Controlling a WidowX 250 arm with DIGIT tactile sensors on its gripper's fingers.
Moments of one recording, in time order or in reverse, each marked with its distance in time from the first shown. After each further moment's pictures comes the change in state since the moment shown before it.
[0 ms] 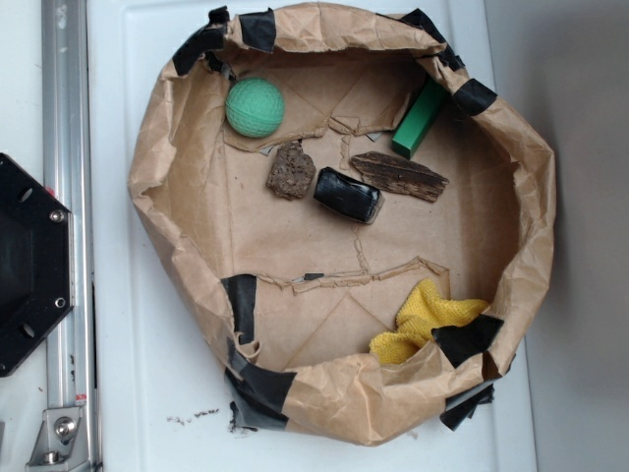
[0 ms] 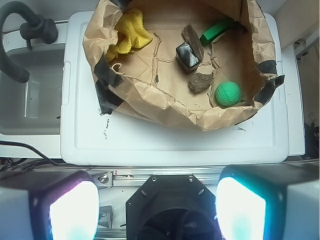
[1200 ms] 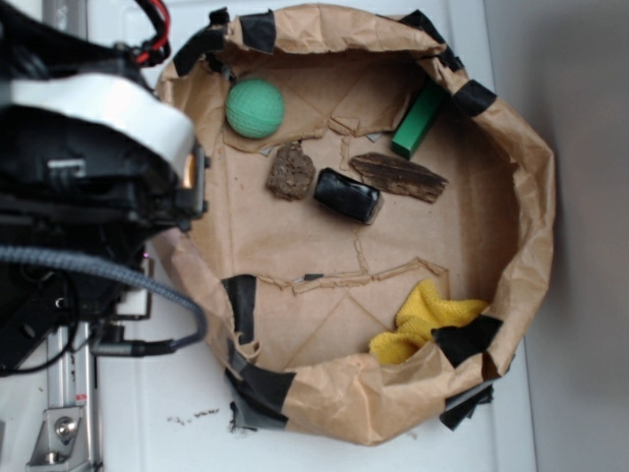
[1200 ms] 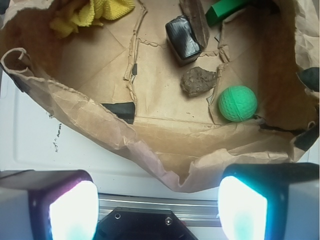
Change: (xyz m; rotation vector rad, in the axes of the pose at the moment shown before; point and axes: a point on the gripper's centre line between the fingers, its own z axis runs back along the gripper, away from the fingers) arm 0.035 0.033 -0.090 0.043 0.106 -0.075
